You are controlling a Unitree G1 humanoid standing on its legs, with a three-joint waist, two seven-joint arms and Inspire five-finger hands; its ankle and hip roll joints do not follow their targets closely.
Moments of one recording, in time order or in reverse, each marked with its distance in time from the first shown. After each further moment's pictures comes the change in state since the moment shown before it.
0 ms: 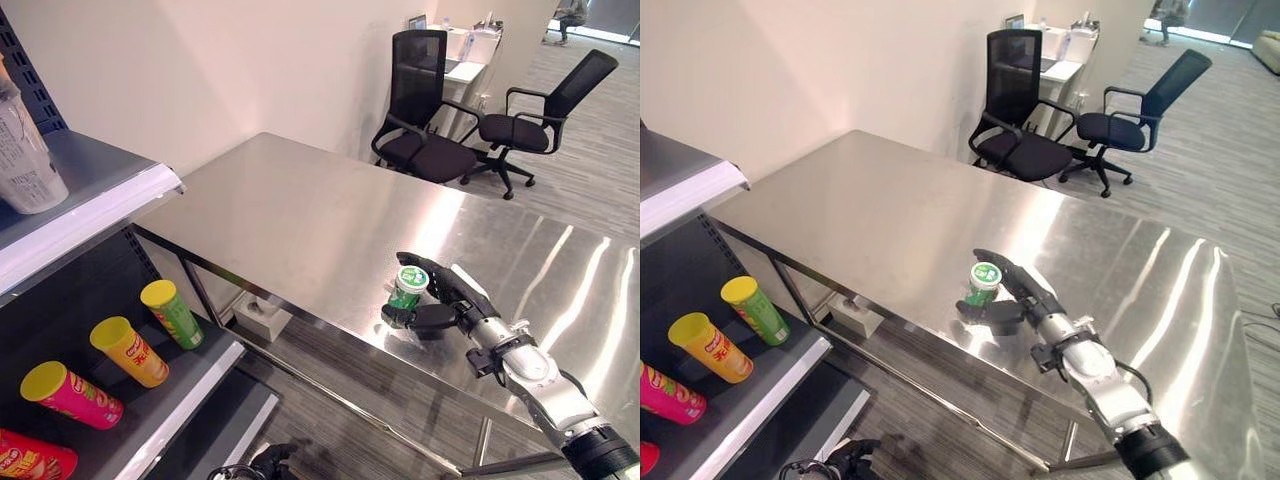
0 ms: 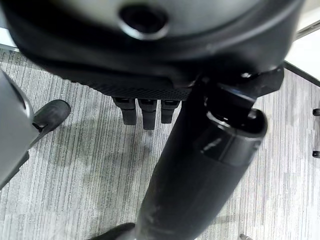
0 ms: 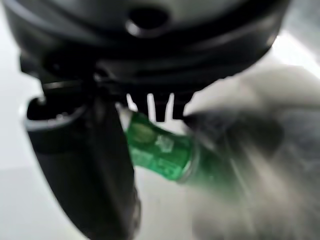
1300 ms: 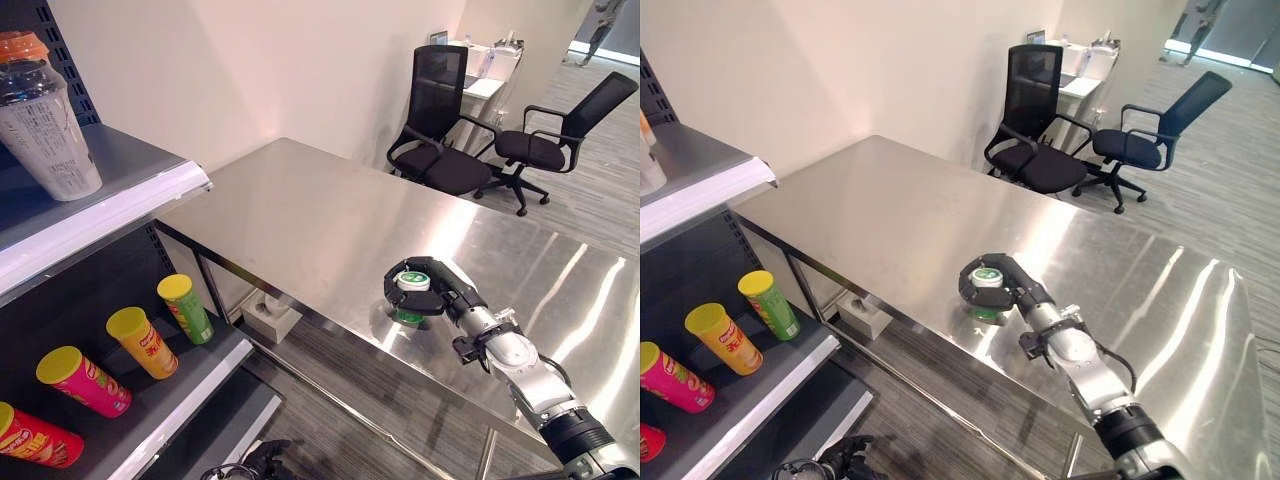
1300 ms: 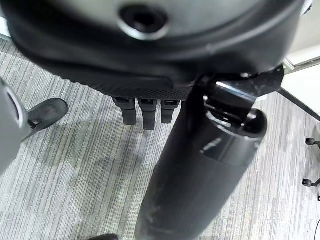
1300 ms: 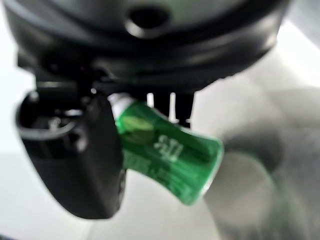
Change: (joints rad) left arm 0.004 0.019 0.036 -0.015 -0.018 -0.001 0.009; right arm -0.069 0.081 -0.018 0.067 -0.117 0.016 -0.029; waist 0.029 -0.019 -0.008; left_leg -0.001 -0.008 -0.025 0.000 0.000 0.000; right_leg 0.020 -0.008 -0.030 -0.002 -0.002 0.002
